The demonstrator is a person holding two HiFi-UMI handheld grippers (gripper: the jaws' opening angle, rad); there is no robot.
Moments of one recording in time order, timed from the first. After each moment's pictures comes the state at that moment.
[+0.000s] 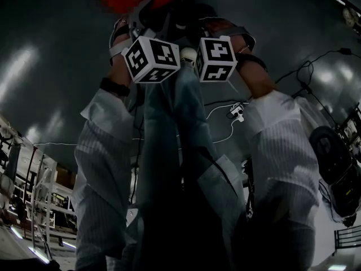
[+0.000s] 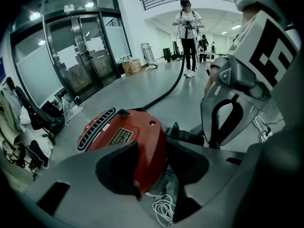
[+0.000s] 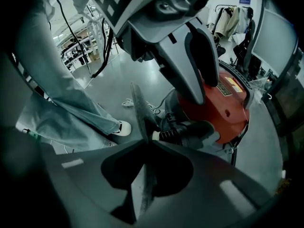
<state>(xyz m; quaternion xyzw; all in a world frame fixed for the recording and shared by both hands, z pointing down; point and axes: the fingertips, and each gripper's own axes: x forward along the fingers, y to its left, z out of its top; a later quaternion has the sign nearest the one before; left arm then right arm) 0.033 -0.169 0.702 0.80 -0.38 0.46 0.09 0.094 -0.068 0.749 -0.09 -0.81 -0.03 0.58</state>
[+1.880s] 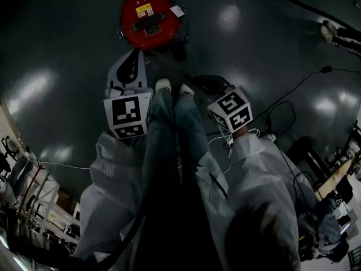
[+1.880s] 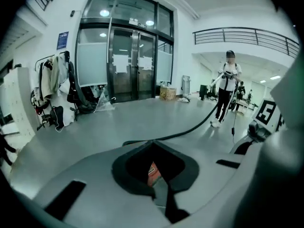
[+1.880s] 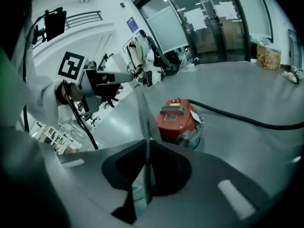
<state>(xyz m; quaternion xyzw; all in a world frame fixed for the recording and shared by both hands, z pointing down) -0.016 -0.184 0.439 0.75 -0.58 0.24 0.21 0.130 -0.087 0.515 0.21 -0.86 0.33 0.33</state>
